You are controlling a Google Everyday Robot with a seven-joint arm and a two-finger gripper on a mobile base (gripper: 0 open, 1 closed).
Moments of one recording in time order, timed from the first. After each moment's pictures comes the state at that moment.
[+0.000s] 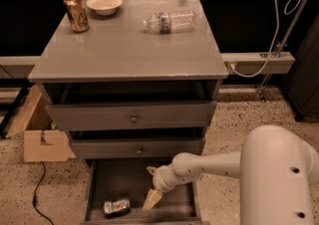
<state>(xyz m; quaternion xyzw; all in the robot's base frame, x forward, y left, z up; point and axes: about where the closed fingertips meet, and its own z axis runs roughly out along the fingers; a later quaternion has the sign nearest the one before) 0.497 0.054 0.300 -0.63 0.69 0.25 0.24</state>
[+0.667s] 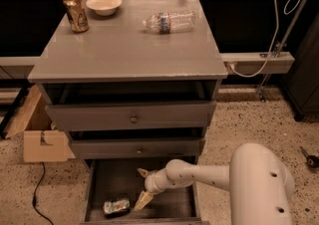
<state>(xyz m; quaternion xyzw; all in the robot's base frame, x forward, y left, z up) 0.521 0.101 0.230 -0.64 0.65 0.28 0.30</state>
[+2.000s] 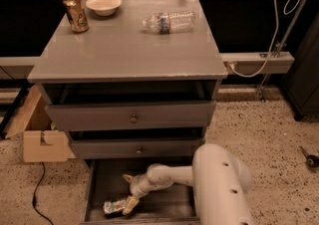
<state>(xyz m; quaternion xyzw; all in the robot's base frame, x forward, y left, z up) 0.525 0.172 0.149 -0.68 0.62 0.27 0.28</state>
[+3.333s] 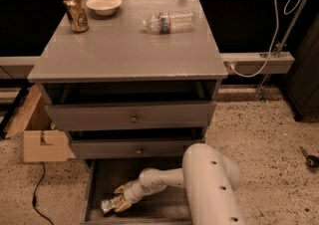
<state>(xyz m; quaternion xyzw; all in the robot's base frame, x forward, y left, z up) 0.498 0.202 0.131 -0.71 0.59 0.28 0.27</state>
